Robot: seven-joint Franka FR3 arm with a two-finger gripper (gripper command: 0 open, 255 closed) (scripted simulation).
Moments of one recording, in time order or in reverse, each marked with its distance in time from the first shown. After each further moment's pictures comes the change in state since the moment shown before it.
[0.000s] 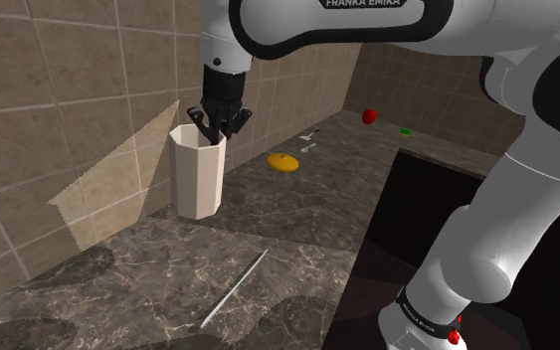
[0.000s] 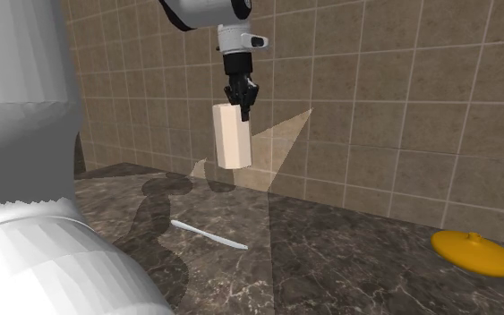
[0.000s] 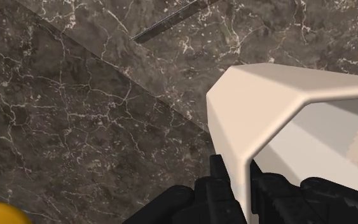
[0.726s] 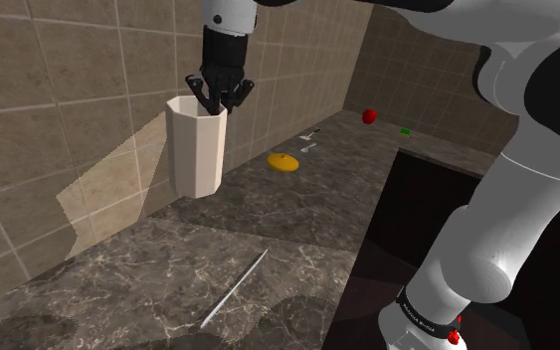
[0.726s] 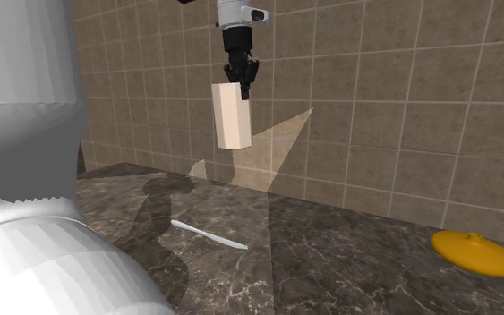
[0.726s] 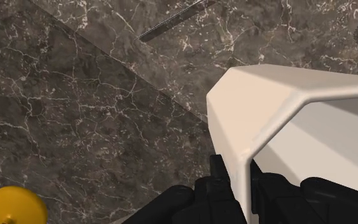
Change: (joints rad) arm 0.004 0.030 0.005 0.183 -0.011 -0.156 -0.001
